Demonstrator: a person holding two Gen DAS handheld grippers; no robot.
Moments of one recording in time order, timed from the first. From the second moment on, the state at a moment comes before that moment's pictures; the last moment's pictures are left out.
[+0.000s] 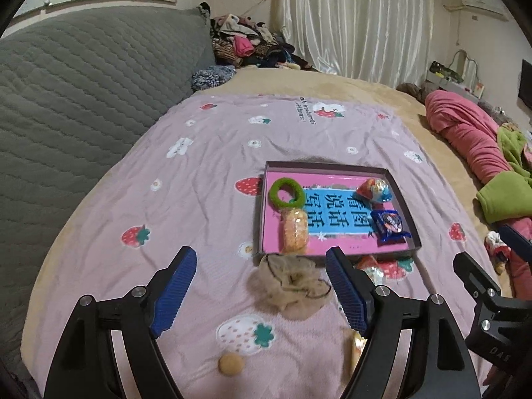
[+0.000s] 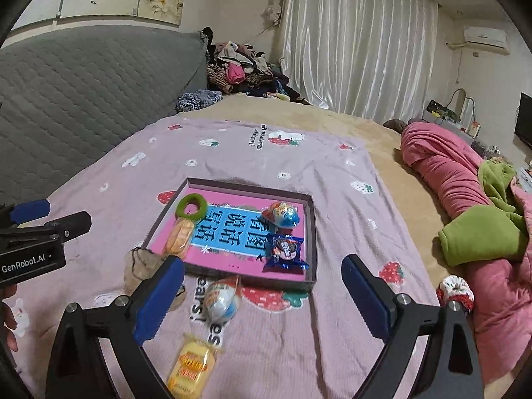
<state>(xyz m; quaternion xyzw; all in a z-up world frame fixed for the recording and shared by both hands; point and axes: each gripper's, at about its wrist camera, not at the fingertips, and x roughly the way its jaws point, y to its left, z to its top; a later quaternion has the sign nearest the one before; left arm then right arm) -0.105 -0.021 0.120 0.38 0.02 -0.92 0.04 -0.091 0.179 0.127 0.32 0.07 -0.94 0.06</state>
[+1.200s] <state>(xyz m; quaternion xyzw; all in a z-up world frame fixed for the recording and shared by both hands) 0.013 -0.058 0.076 0.42 -0.01 -0.91 0.04 0.021 0.137 0.091 0.37 0.08 -0.92 0.06</state>
